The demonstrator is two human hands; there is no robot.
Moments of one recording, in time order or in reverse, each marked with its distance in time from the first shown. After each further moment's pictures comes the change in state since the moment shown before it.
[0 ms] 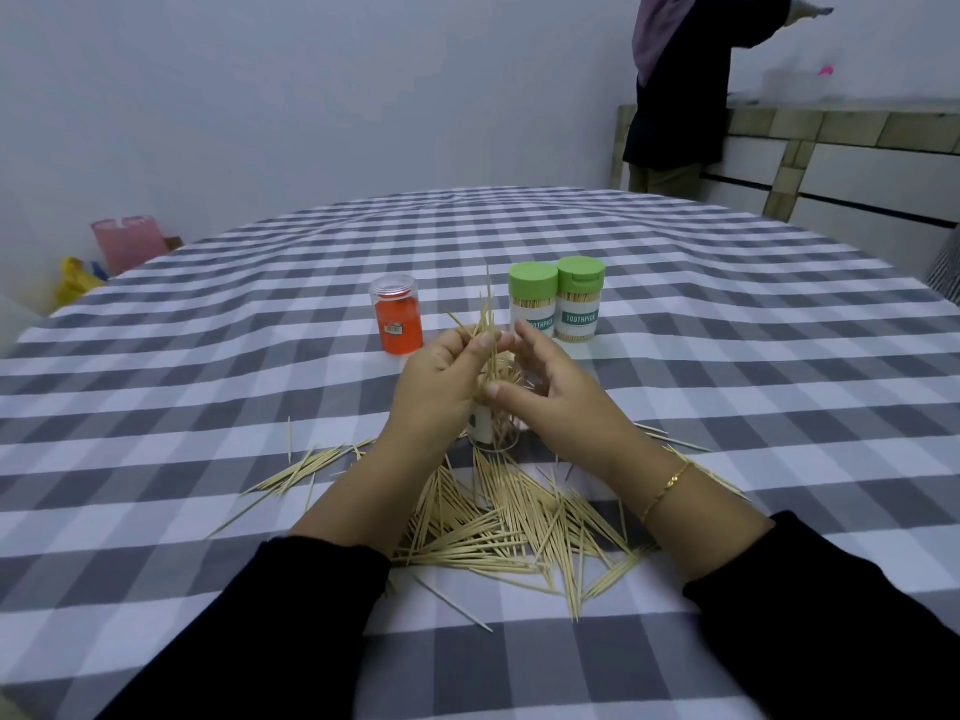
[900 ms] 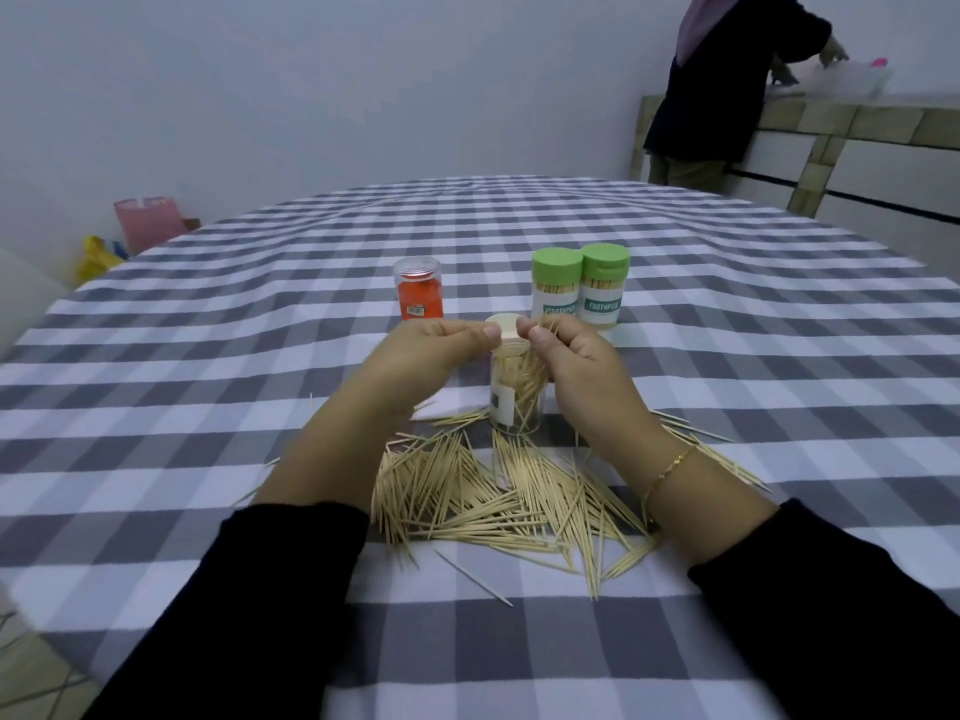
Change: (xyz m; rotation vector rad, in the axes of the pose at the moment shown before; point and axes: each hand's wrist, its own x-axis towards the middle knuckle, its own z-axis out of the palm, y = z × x) left_hand 0.001 0.026 -0.038 0.258 -0.172 -0.200; right_hand 0.010 -0.005 0.012 0.139 0.218 0.051
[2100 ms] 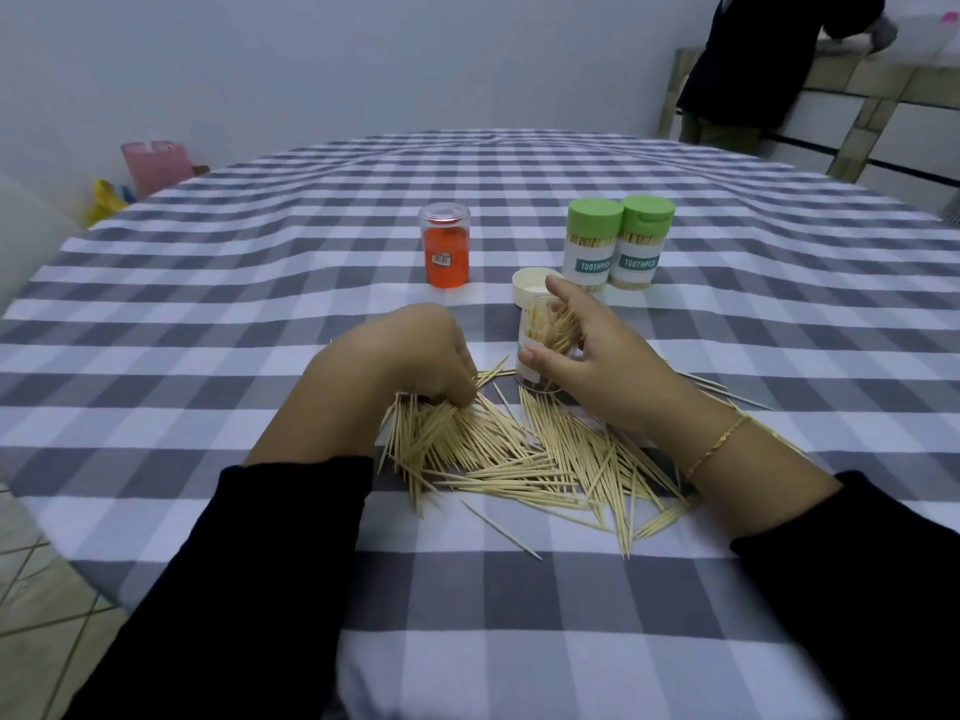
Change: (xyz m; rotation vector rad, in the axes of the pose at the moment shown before) left_hand -0.007 -0.007 -0.018 0.887 -0.148 -0.220; right_hand -0.013 0.000 -0.004 -0.566 -0.244 -0.112
